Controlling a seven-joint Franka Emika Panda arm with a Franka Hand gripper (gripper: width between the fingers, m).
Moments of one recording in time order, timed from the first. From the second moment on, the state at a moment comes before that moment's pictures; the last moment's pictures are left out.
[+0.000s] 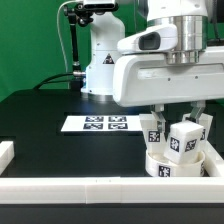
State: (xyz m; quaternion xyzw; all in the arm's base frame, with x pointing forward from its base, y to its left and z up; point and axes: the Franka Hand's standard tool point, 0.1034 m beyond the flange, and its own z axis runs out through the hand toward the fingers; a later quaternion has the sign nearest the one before) arm 0.613 0.076 0.082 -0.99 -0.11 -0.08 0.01
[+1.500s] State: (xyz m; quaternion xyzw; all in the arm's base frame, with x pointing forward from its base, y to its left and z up) arm 0.609 0.108 0.080 -0.85 0.52 -0.06 0.06
